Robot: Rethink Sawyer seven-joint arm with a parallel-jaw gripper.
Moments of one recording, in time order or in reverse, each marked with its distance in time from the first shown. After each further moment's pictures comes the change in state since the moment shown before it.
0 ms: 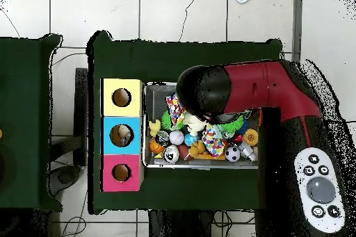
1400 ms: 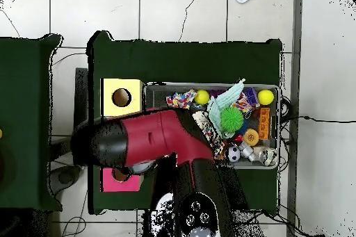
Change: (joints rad) arm 0.366 -0.142 -0.226 0.291 0.258 -0.082 0.213
